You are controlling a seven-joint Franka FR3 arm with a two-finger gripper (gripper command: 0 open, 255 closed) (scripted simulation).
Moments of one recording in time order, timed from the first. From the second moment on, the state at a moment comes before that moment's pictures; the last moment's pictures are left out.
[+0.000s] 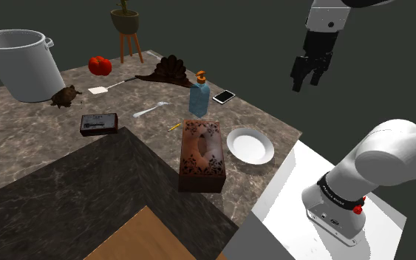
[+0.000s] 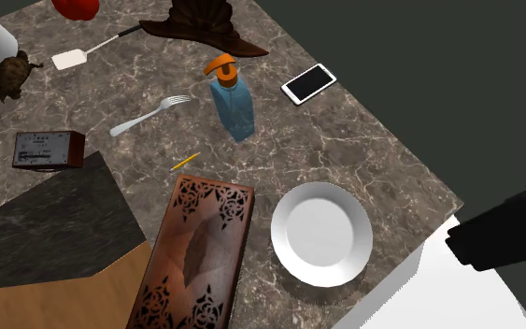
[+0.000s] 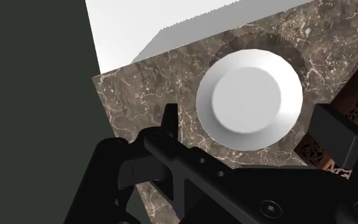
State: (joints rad) arm 0.01 -0.74 0.03 -2.44 0.02 1.49 0.15
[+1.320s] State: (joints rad) arm 0.04 -0.03 0.11 -1.99 0.03 1.75 0.22
